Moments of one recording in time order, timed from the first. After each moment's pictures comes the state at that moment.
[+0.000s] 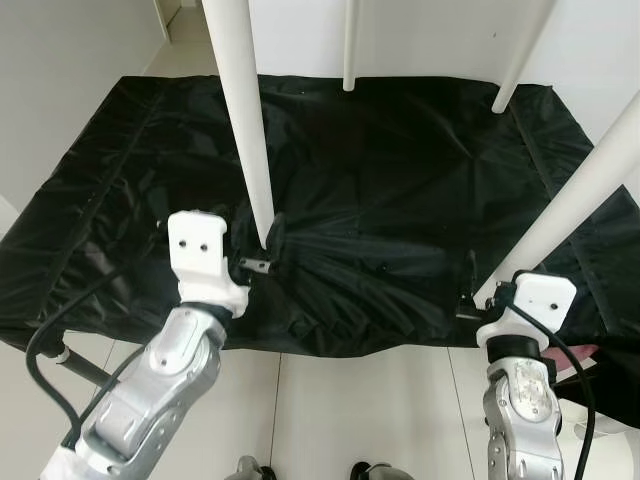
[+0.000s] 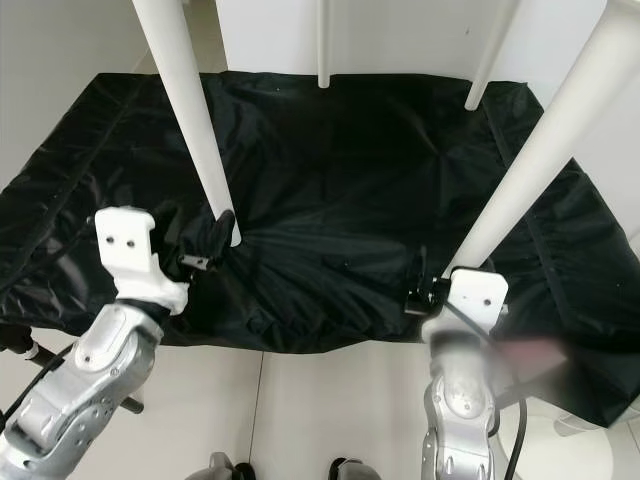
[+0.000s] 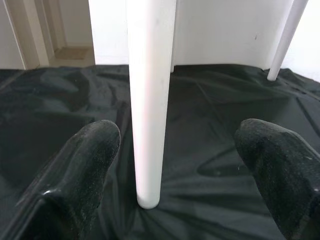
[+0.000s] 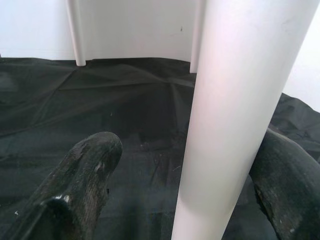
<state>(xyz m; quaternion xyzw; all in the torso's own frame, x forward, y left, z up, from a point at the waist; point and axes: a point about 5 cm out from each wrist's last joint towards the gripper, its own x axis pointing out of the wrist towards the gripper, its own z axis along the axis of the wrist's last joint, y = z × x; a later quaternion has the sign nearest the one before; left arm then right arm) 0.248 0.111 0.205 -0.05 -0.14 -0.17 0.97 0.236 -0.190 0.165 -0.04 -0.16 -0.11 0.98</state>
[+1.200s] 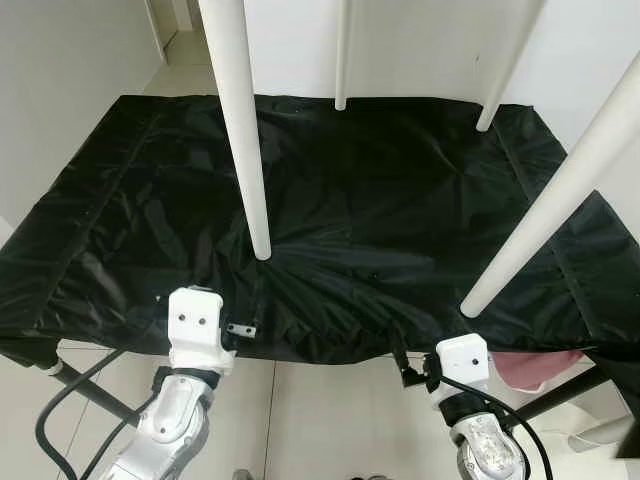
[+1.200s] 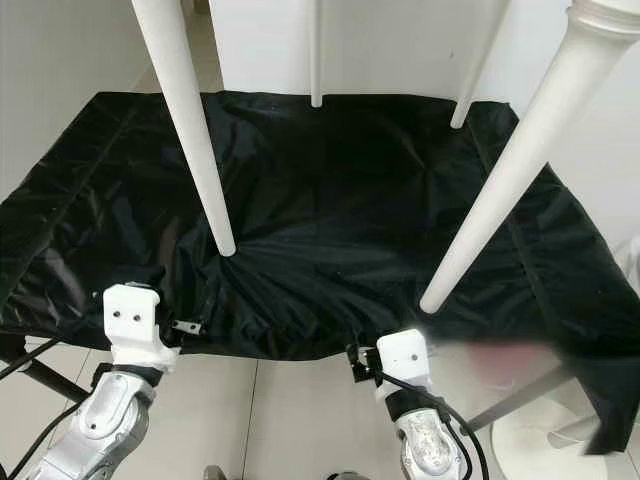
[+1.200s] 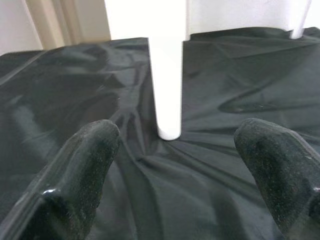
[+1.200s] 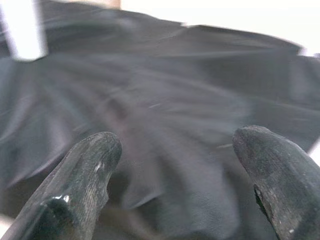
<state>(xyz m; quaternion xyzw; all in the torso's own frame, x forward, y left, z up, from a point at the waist) 0.225 0.123 0.134 0.00 -0.10 -0.17 0.98 0.212 -0.154 0.100 -0.11 -0.08 0.11 0.98</state>
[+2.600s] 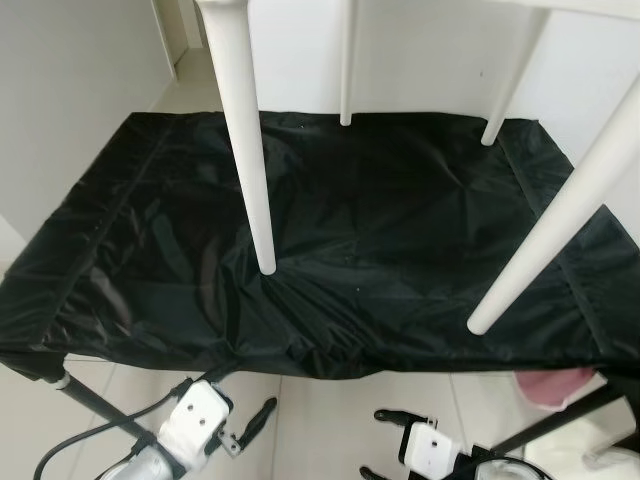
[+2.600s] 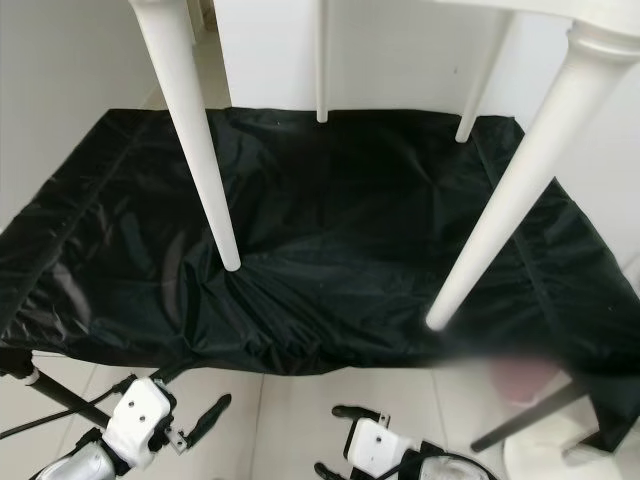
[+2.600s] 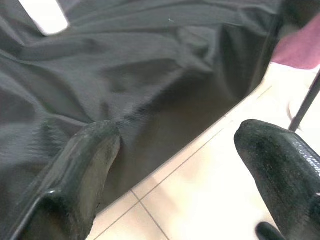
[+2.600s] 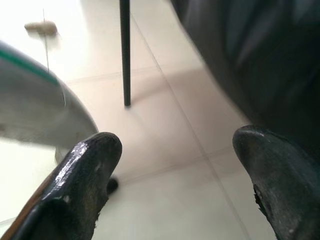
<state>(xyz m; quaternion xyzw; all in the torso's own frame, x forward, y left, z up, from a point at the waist) 0.192 0.159 0.050 0.11 0.01 -0.37 0.92 0.173 -0.156 0.038 -0.23 0.06 0.50 0.83</state>
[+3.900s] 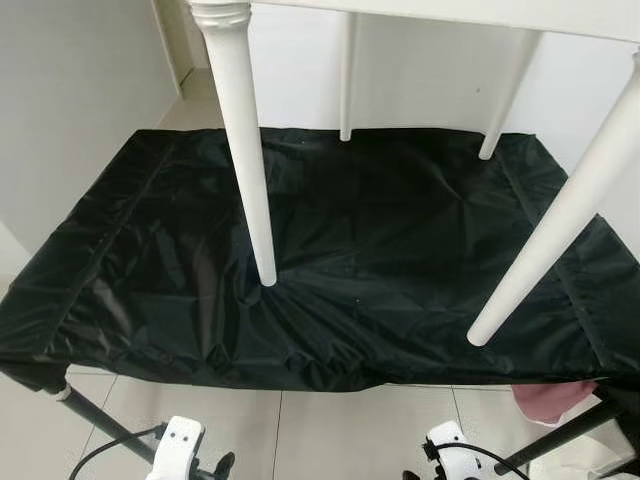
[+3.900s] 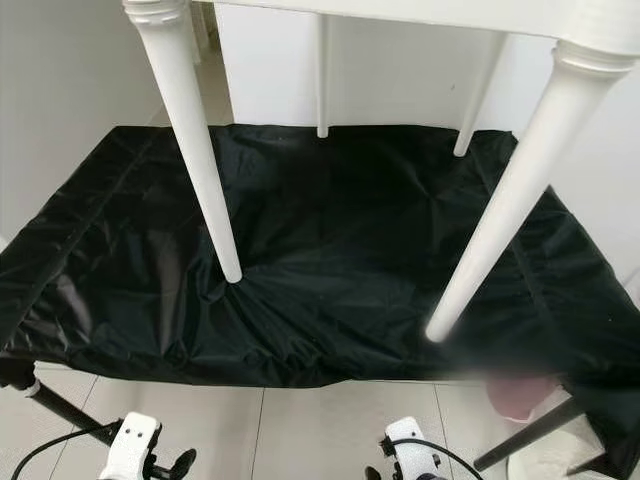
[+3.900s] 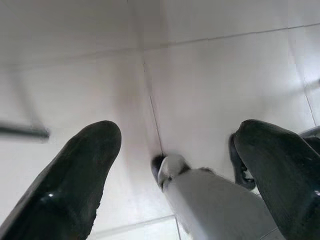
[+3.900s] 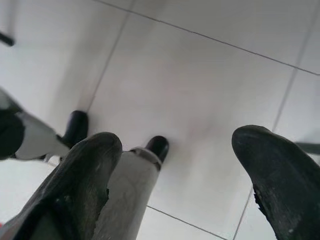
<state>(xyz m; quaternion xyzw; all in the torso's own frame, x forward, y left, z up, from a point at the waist) 0.179 0.199 -0.067 -0.01 0.36 -0.17 0.92 0.180 -0.209 -0.072 -0.08 0.39 0.12 0.91</state>
